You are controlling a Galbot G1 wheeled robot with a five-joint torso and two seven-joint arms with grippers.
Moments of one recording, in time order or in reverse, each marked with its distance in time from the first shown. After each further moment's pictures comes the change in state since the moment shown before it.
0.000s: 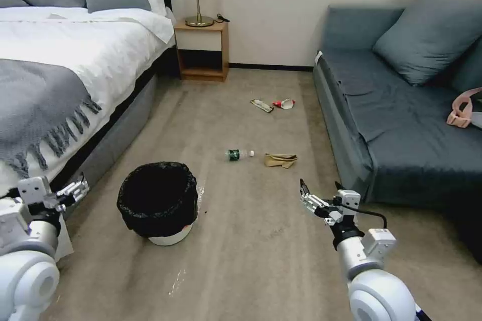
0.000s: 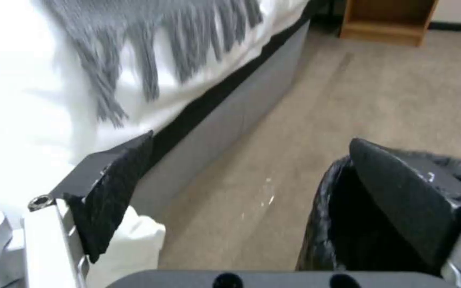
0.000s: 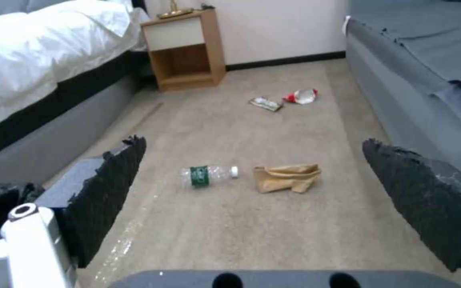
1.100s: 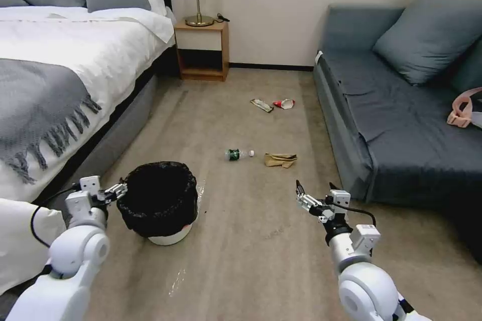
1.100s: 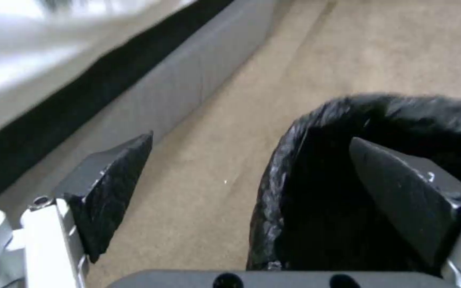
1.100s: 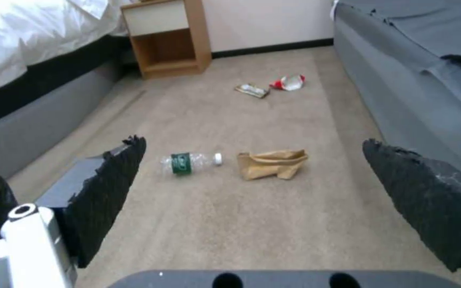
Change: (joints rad) left arm -0.331 -0.001 0.294 0.381 0.089 -0.026 0.021; right arm 0.062 0.039 -0.023 -0.127 -0.017 0.015 -0.015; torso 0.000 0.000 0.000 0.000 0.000
